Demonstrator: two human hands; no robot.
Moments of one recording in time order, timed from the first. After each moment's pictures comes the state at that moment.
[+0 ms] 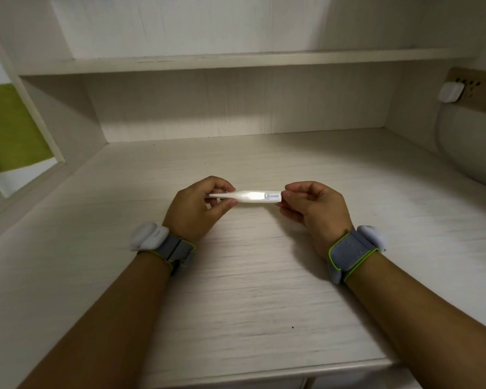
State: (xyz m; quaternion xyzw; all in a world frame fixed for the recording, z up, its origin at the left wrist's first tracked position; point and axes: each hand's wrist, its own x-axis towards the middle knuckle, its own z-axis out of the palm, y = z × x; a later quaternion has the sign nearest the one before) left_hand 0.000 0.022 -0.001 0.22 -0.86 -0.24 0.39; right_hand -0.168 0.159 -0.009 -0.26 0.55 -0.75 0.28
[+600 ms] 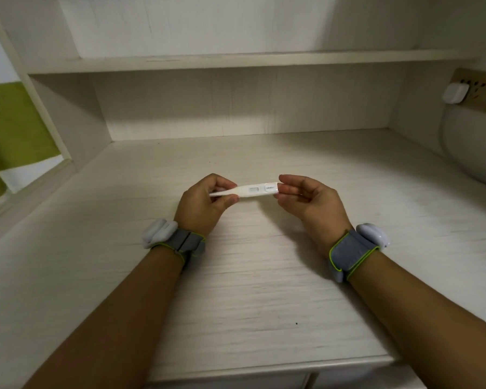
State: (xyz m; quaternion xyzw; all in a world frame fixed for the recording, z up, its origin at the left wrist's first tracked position) left_hand -0.008 0.023 -0.002 0.29 -0.82 -0.32 0.38; right_hand -0.158 0.161 -0.002 -0.37 0.56 -0.70 0.24
